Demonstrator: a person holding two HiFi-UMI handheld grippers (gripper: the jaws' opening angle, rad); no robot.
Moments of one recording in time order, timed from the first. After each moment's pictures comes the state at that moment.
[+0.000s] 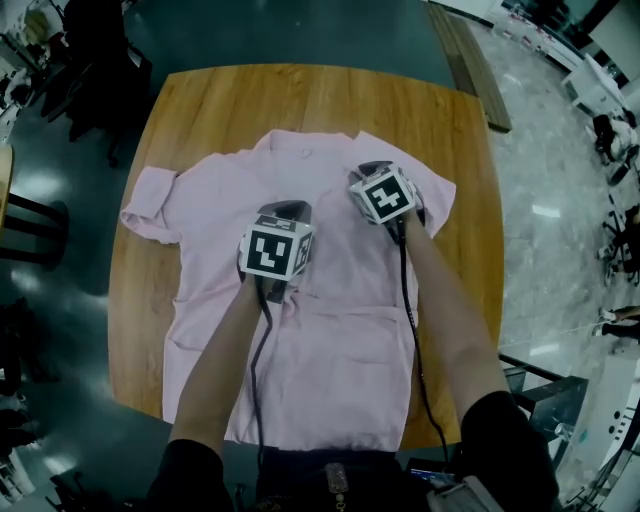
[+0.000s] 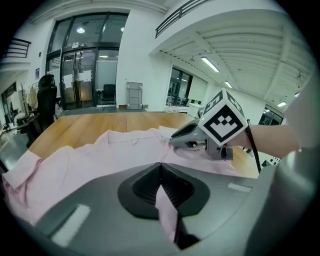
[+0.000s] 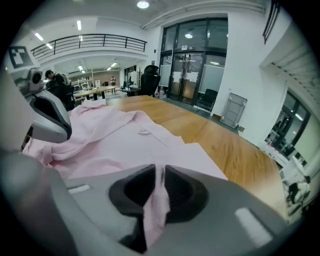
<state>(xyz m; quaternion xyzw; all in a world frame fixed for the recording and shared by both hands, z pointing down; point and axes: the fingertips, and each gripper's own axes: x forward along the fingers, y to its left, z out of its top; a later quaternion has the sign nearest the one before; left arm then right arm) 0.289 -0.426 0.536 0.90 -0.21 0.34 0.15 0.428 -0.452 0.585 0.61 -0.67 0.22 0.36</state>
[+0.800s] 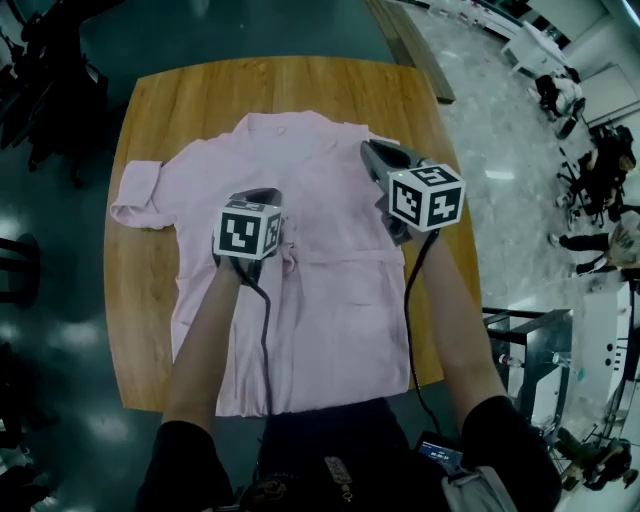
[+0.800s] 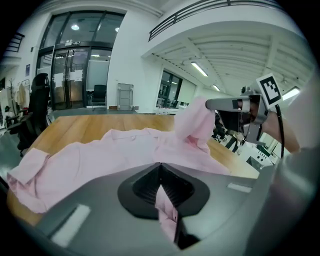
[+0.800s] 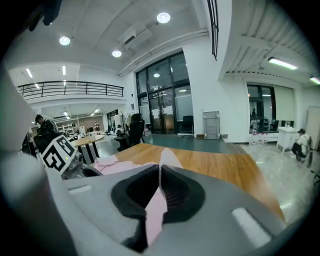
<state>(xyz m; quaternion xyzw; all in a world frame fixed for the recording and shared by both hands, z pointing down) 0.211 -0.401 0.506 0.92 -0.15 0.32 0.15 0.363 -0.347 0.406 0.71 -0.67 0.19 0.10</state>
